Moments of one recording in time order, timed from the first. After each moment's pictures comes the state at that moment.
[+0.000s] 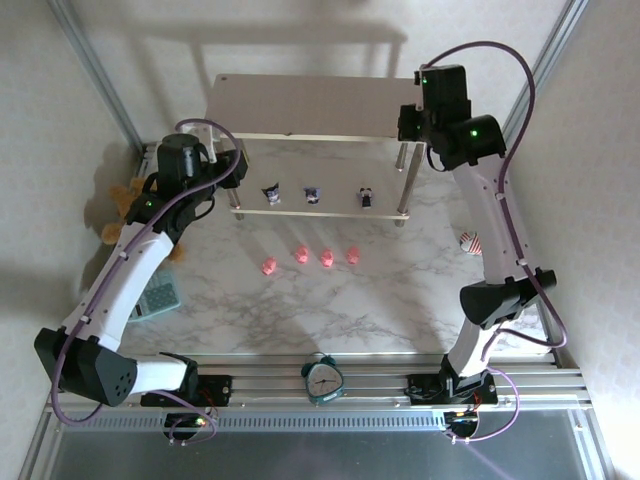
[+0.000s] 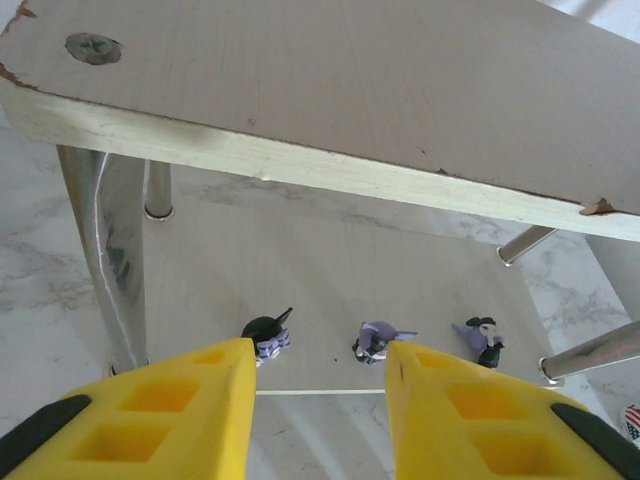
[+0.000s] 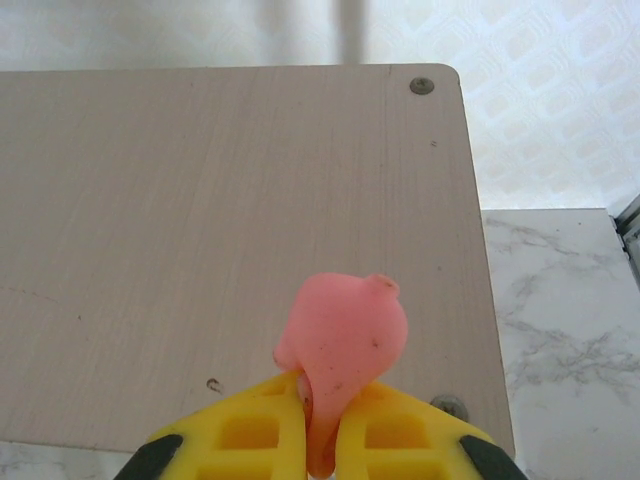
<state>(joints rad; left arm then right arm) -0.24 1.31 1.35 -0.44 0.04 -0.38 0.36 1.79 2.28 -1.06 0.20 0.19</state>
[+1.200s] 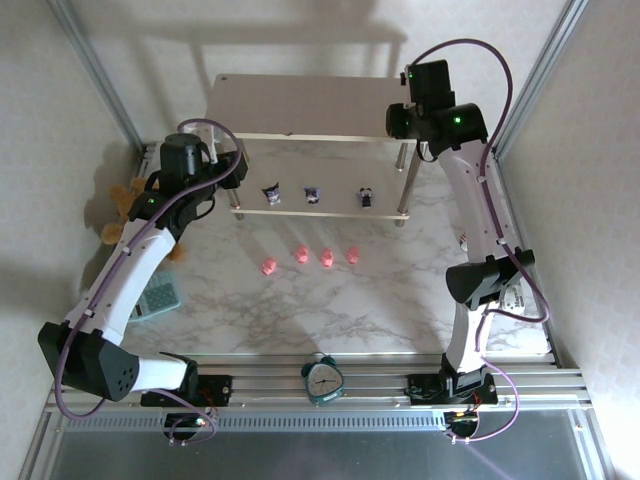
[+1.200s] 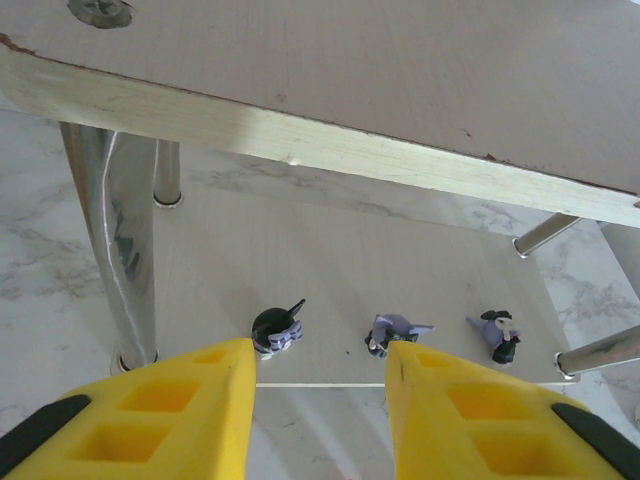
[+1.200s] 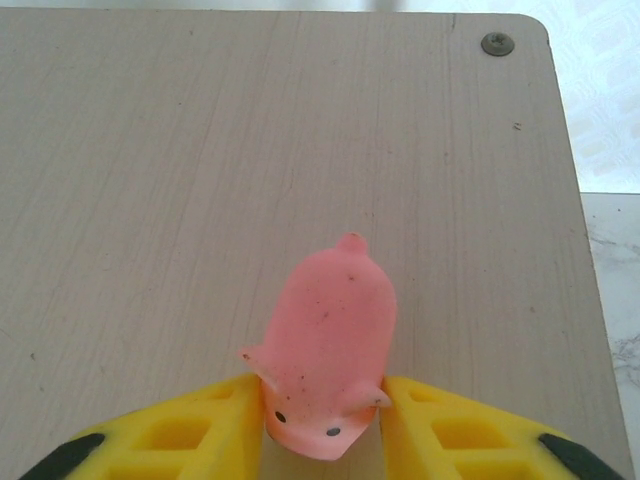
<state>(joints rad) -0.23 1.33 1.35 -0.44 0.05 -0.37 0.35 1.95 2.44 -1.15 0.16 0.17</state>
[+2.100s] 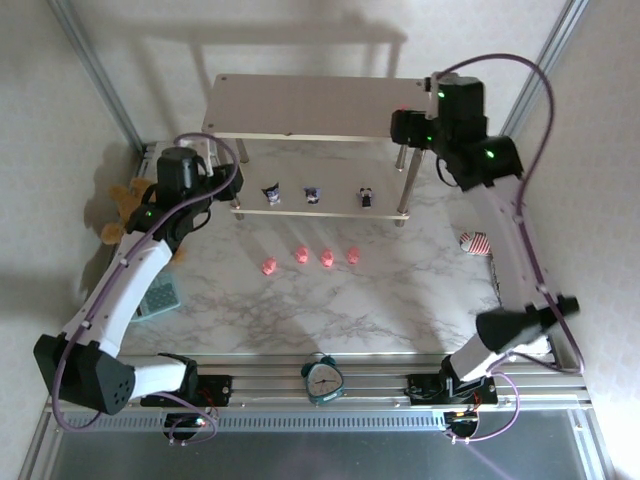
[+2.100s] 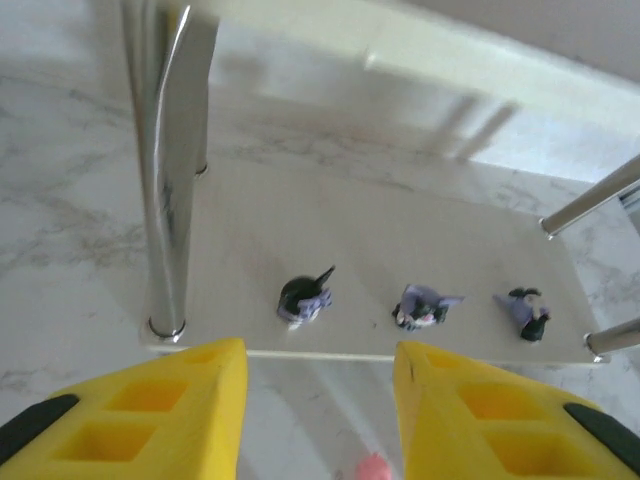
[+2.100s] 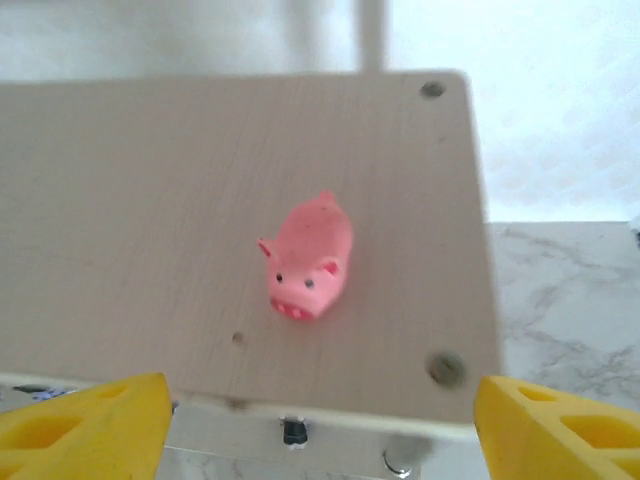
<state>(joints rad) -0.21 1.24 1.21 -0.42 0.04 -0.36 0.35 1.54 2.02 -0.92 0.16 0.18</state>
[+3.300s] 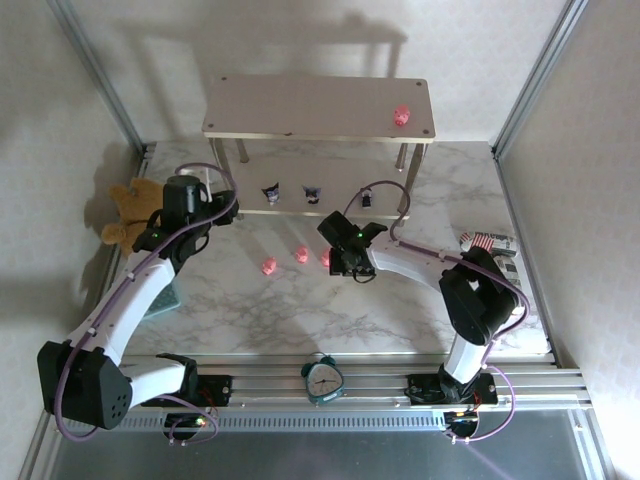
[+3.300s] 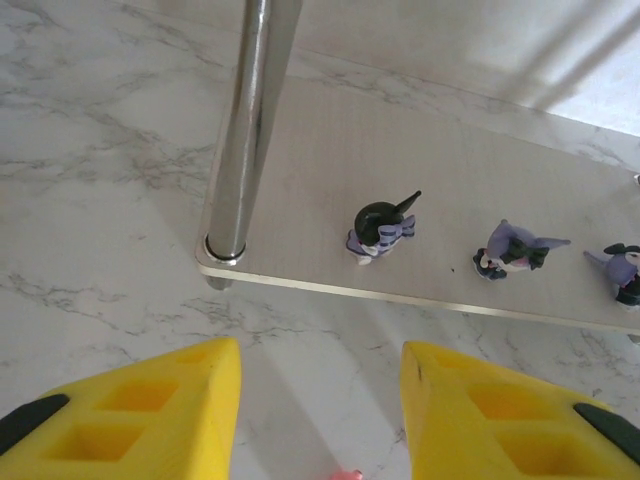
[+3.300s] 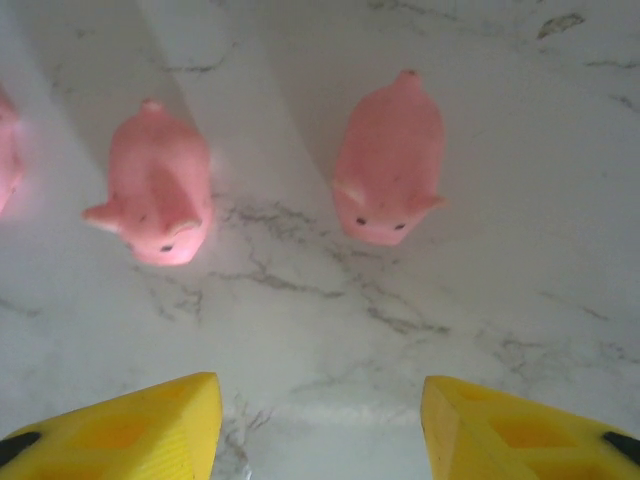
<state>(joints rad) -0.17 1.19 0.98 -0.33 0.00 -0.36 0.79 1.75 1.19 -0.70 0.21 0.70</state>
